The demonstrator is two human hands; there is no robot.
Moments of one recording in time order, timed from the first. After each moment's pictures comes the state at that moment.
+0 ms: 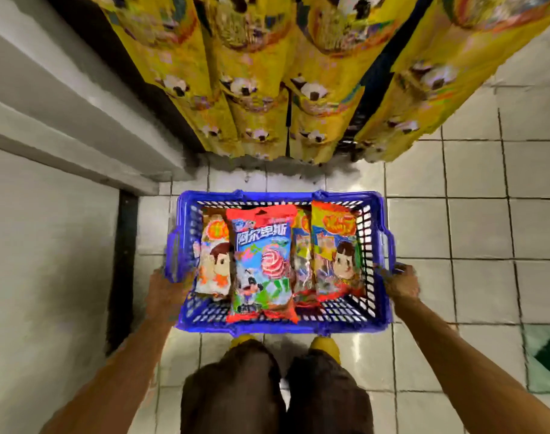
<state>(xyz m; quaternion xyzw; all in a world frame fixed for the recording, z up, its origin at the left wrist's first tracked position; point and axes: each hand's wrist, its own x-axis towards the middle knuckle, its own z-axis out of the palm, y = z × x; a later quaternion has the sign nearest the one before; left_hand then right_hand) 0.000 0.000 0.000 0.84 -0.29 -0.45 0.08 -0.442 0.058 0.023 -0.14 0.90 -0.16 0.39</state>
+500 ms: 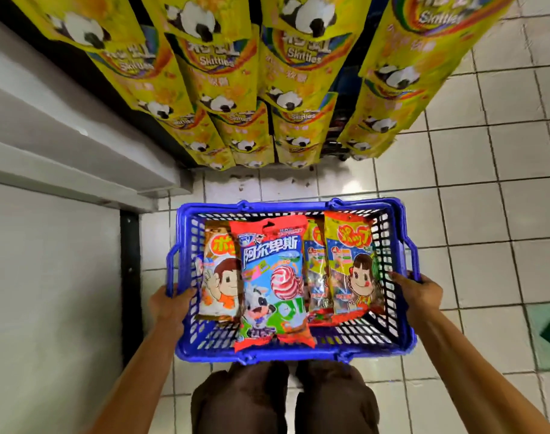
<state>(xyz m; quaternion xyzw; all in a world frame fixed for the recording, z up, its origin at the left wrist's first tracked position) -0.040 -0.004 0.052 0.87 -0.23 -0.42 0.14 -0.462 0.092 0.045 0.10 0.86 -0.31 0.39</state>
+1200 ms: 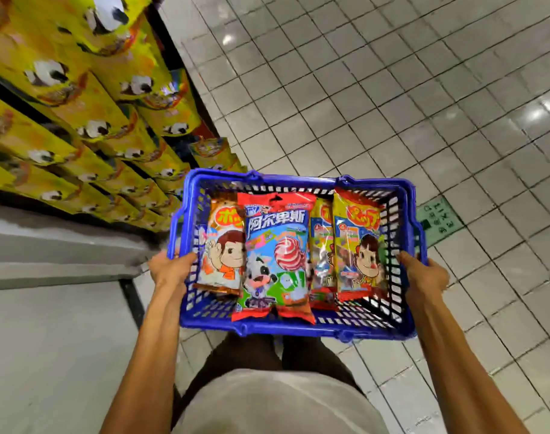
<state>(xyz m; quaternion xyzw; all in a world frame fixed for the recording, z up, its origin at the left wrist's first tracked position) -0.275 0.031 0.484 0.77 -0.44 -0.44 0.15 -0.598 0.320 0.489 0.26 0.81 -0.48 0.23</state>
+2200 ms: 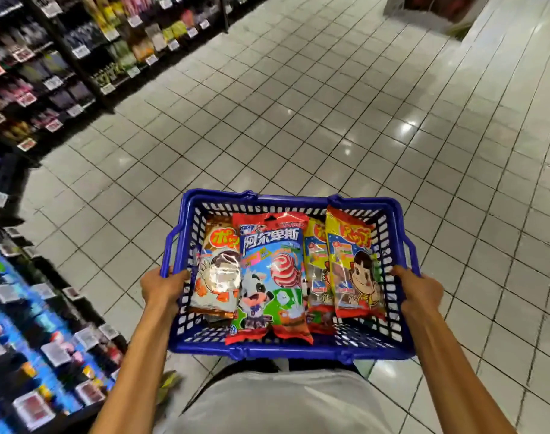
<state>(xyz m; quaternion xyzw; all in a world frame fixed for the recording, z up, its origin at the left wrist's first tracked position) -0.883 -0.164 0.569 0.65 -0.56 -0.50 0.09 -1.062 0.227 0.548 0.41 0.72 -0.55 0.09</state>
